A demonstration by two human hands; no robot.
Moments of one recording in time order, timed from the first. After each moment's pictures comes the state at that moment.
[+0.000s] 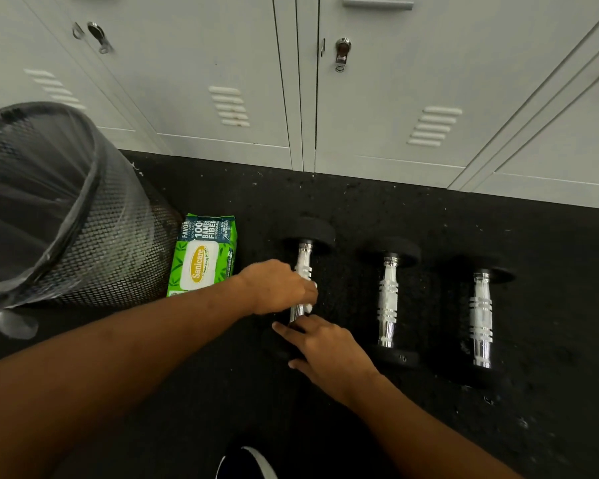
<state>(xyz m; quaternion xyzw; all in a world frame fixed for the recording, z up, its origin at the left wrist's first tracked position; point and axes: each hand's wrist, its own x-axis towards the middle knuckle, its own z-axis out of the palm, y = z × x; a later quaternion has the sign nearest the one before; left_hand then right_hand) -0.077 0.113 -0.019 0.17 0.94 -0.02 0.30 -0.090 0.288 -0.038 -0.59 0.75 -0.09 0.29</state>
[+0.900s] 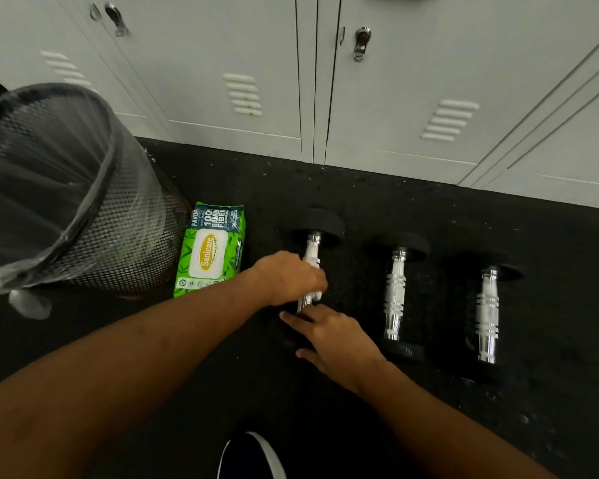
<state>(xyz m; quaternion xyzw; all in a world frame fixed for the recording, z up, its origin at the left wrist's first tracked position) -0.077 0.116 -0.032 0.10 0.95 0.02 0.29 -0.092 0.286 -0.038 -0.60 0.74 -0.07 0.29</state>
